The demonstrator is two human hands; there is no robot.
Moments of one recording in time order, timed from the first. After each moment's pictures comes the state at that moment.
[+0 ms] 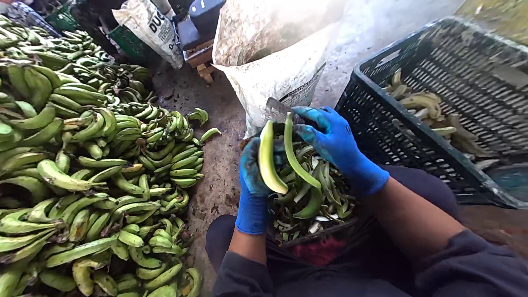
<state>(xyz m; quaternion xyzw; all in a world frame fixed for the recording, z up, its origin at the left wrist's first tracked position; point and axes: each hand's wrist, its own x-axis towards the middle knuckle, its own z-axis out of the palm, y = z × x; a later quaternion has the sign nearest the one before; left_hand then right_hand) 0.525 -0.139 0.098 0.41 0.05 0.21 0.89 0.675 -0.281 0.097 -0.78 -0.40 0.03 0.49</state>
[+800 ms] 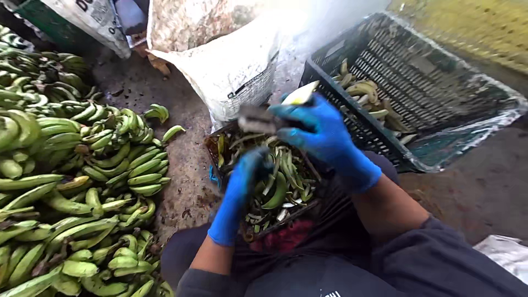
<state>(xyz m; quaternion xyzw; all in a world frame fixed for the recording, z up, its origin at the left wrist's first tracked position) 0.521 -0.185 0.050 0.68 0.15 -0.01 0.71 0.681 -0.350 0.113 -0.77 -0.44 -0.01 0.47</state>
